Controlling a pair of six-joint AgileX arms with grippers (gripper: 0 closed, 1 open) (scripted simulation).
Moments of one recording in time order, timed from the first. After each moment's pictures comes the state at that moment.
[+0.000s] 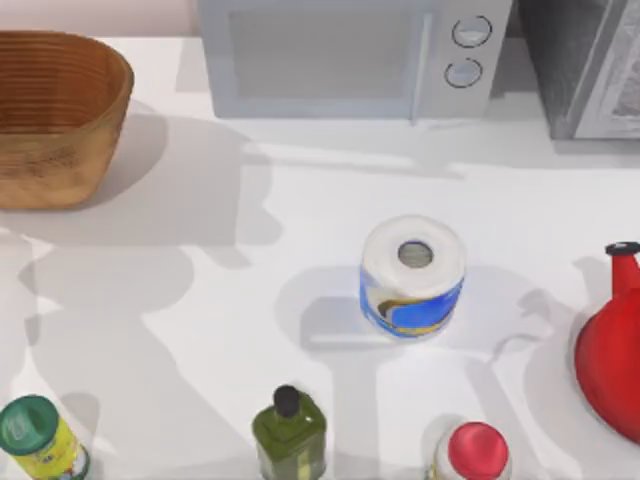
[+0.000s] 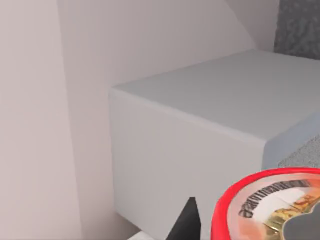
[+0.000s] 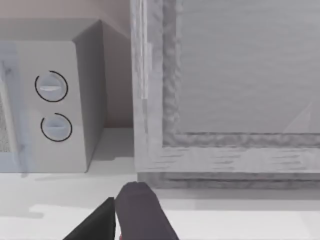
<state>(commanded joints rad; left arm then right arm) 0.35 2.01 1.24 0.74 1.19 0.03 0.00 0.00 0.00 0.00 0.00 0.00</state>
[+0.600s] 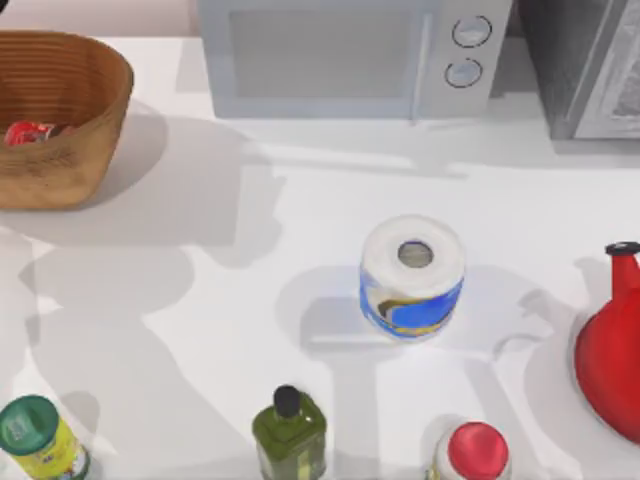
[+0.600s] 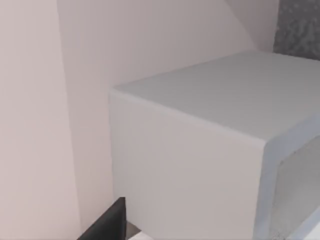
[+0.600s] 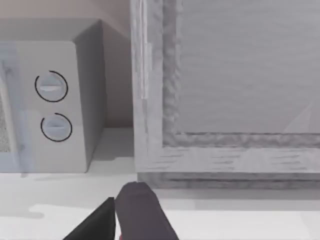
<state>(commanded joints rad) 0.35 2.01 1.24 0.74 1.19 0.03 0.00 0.00 0.00 0.00 0.00 0.00</state>
